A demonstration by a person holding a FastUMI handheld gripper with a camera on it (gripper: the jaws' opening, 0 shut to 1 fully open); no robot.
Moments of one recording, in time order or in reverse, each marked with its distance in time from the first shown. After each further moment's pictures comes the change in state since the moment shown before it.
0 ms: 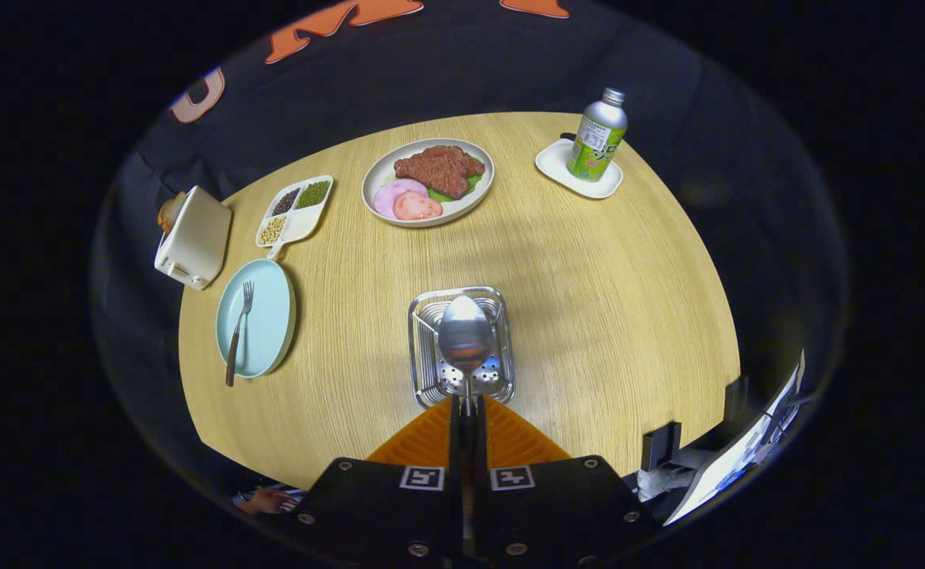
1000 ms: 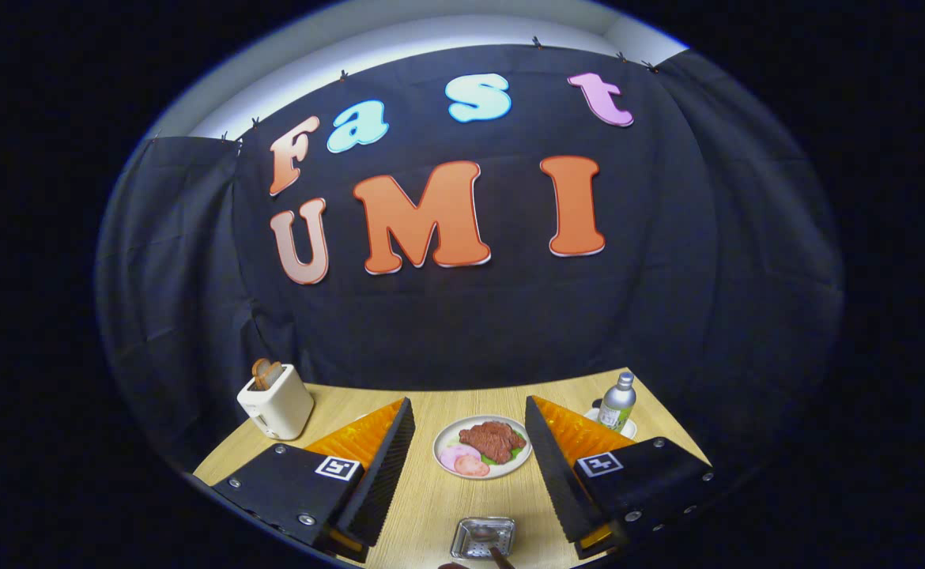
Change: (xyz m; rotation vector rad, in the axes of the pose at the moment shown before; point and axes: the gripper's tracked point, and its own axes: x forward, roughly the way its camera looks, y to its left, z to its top) arm -0.184 0.026 0.189 -0.075 -1.024 0.167
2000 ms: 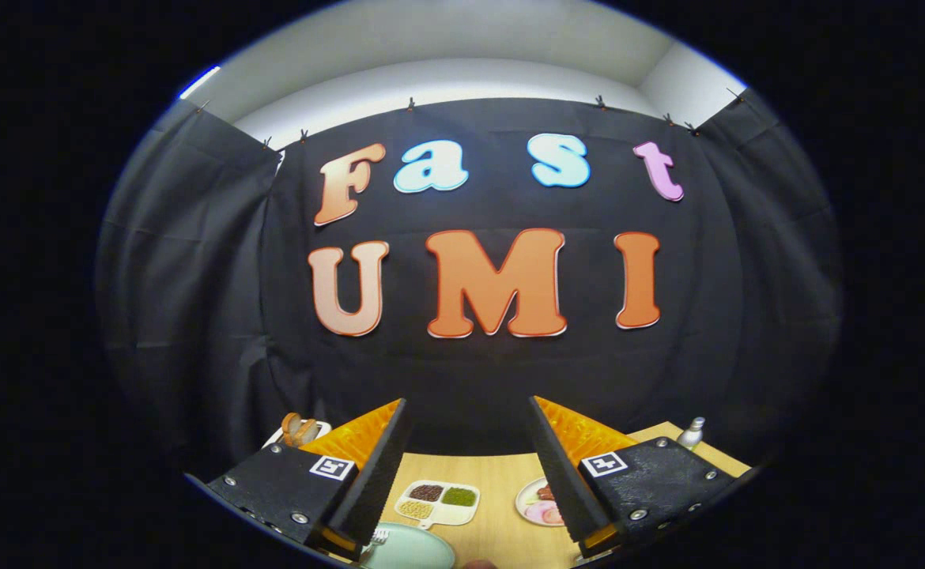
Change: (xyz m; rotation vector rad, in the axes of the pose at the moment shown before) arm 0.035 0.224 0.026 -0.067 -0.197 0.044
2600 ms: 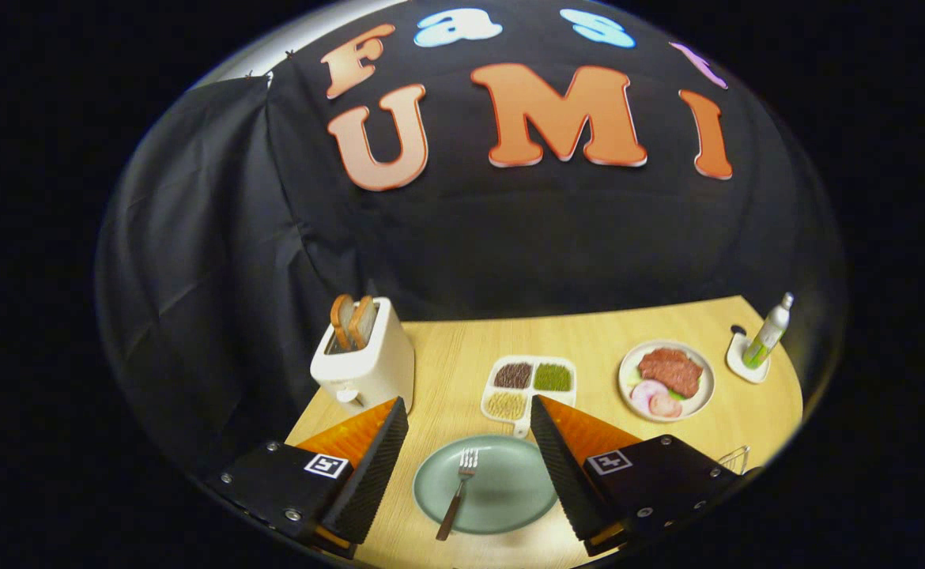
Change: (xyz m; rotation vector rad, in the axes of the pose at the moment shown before) arm 0.006 0.103 -0.177 0.101 0.636 0.133
